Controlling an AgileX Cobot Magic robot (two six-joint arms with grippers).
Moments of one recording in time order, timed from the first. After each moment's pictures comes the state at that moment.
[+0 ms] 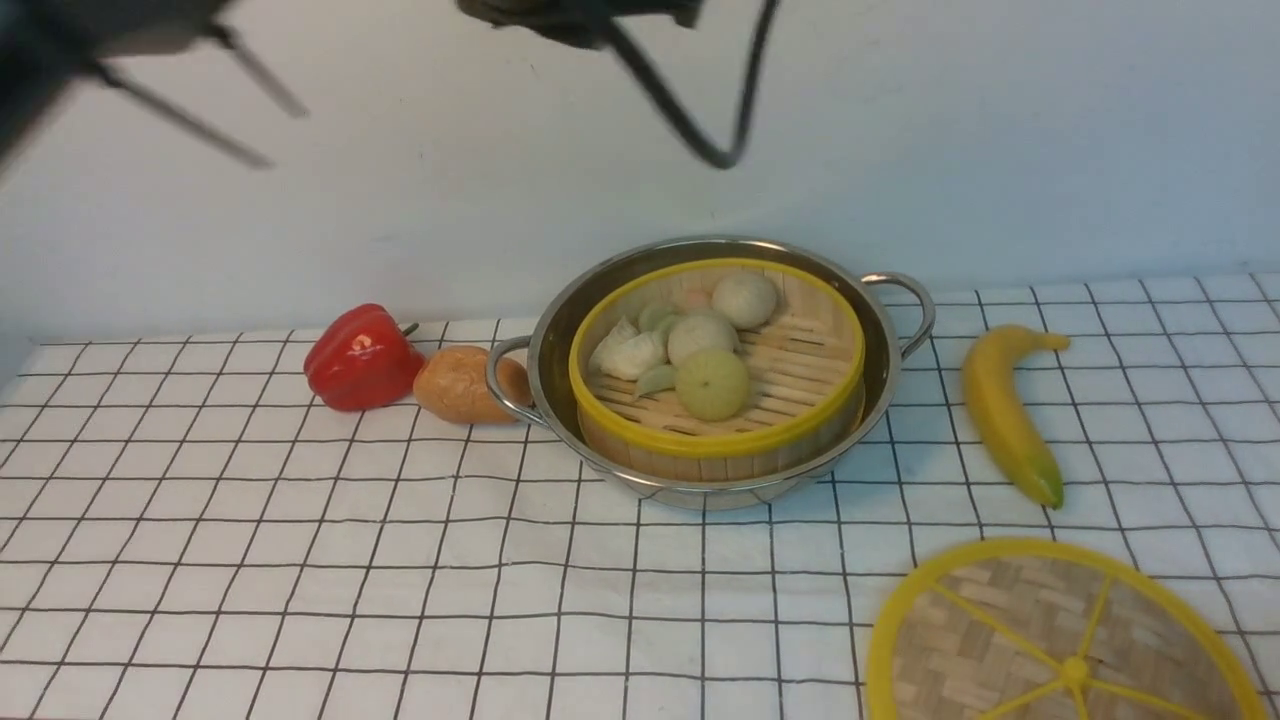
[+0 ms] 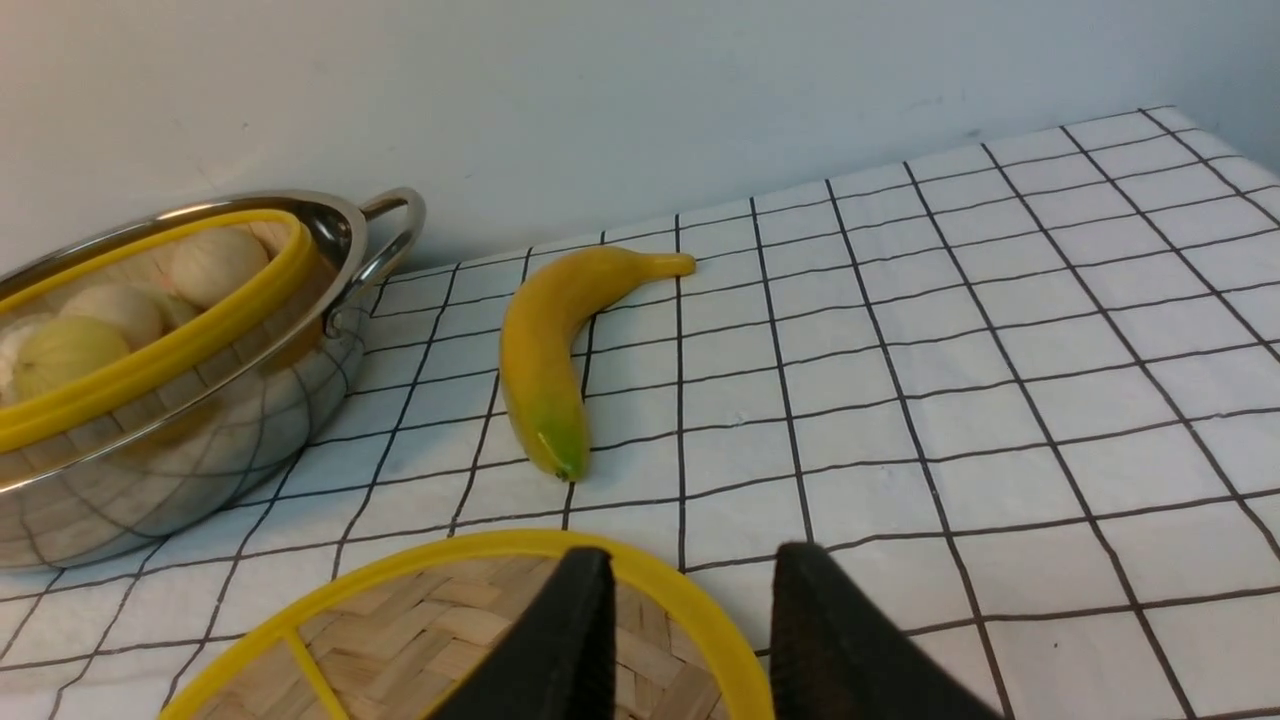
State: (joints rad) right arm -0.06 0.01 0.01 0.18 0.39 0.15; left arm -0.54 1.68 -1.97 0.34 1.07 -0.16
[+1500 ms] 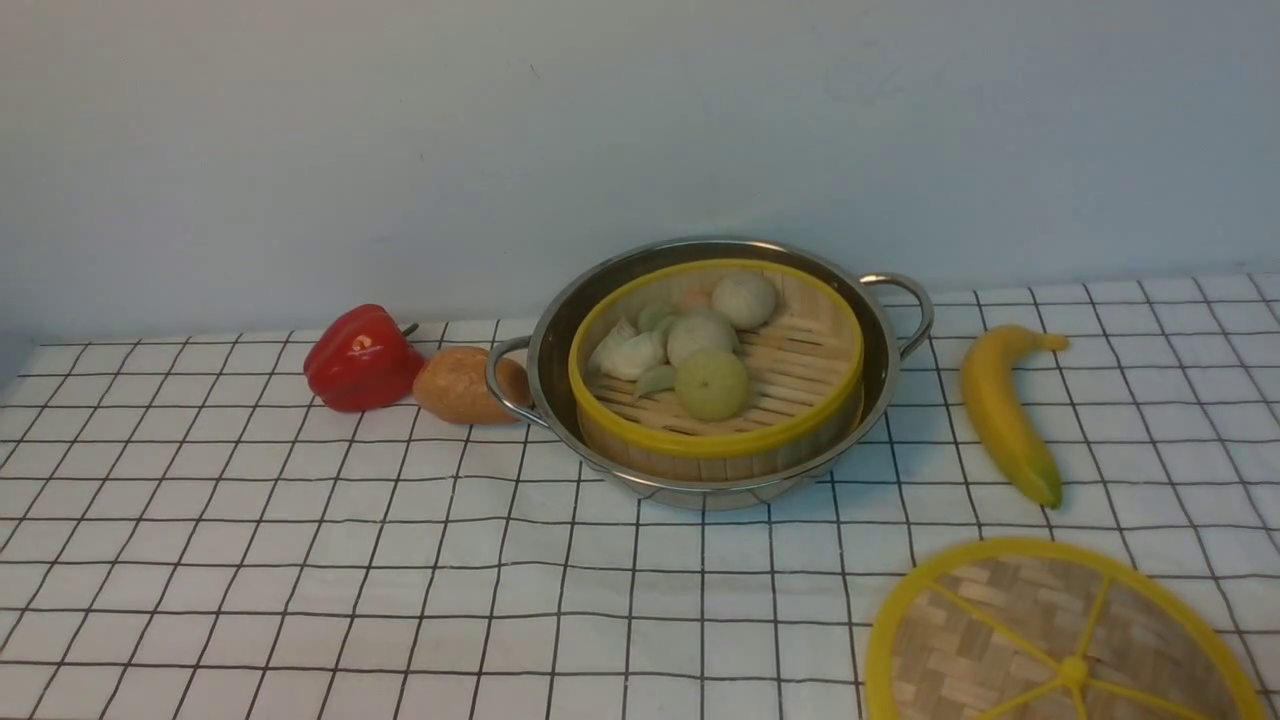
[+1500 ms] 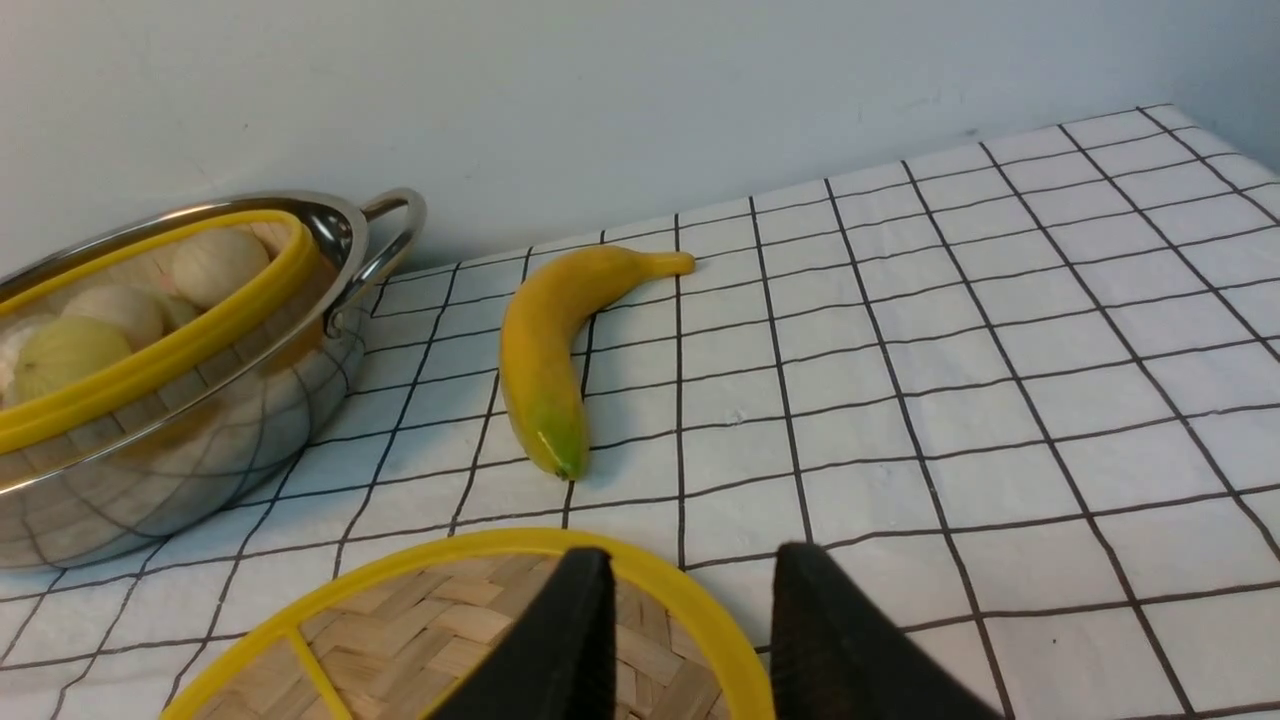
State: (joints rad) right arm -0.06 0.01 0.01 0.18 0.39 0.15; left arm 0.12 0.00 0.01 0.20 0.37 -0.14
